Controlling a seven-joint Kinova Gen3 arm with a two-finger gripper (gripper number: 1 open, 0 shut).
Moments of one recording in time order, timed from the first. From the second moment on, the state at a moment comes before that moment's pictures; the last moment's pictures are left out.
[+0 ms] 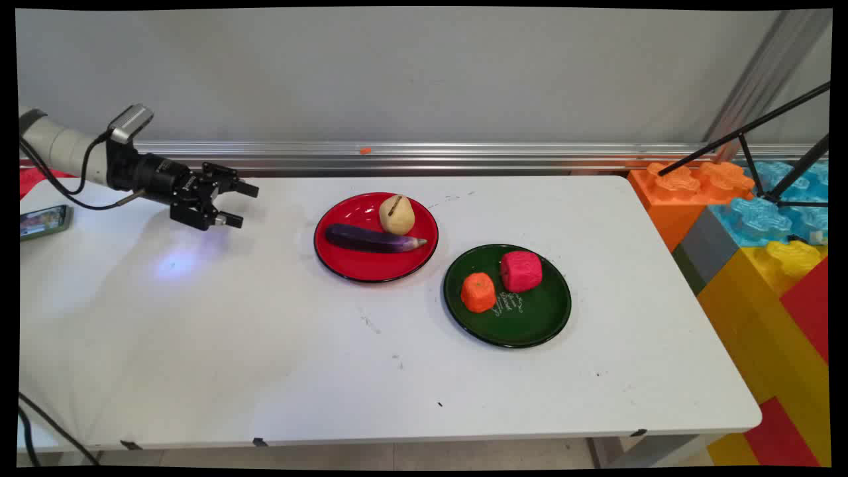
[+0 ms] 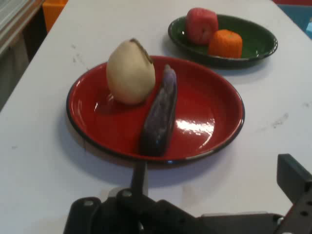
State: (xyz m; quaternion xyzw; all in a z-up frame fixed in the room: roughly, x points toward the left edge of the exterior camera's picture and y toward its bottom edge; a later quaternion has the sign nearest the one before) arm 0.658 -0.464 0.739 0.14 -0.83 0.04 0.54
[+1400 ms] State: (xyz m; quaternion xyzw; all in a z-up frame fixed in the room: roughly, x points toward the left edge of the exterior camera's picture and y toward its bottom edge) arm 0.521 -0.543 0.732 0.05 -0.84 0.07 0.54
